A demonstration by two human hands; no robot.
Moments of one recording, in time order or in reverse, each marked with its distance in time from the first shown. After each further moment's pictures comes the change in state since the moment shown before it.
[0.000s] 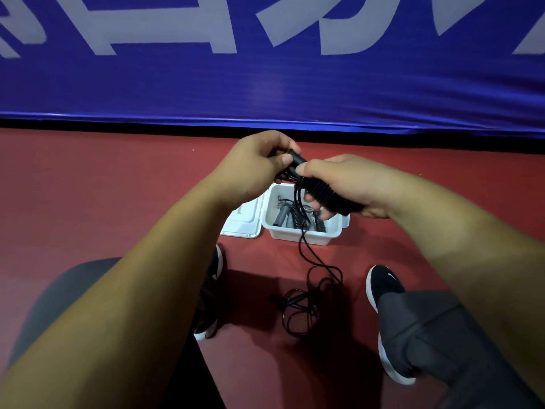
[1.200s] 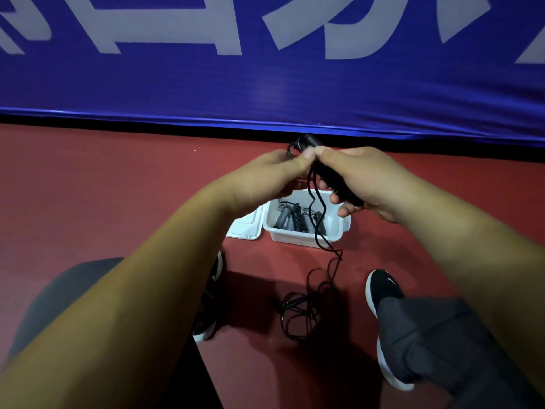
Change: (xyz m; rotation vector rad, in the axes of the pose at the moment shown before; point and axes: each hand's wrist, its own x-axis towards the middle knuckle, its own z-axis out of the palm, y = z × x) left_hand 0.001 -0.004 0.012 -0.206 -0.248 -0.148; right_hand -0.007 -0.004 -0.007 0.041 0.198 -0.102
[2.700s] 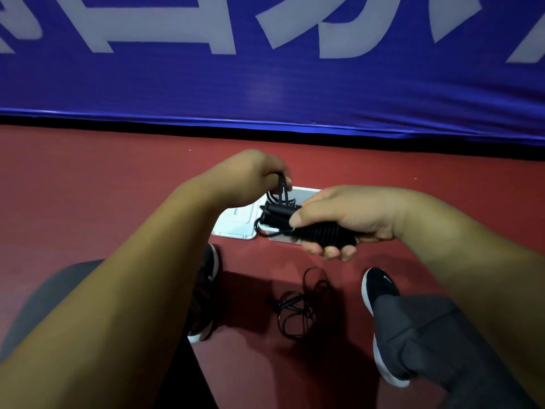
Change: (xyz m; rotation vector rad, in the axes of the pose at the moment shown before) left_hand 0.002 -0.004 -0.030 0.785 0.054 0.102; right_hand -0.020 0.012 0.005 -0.141 -0.708 0.204
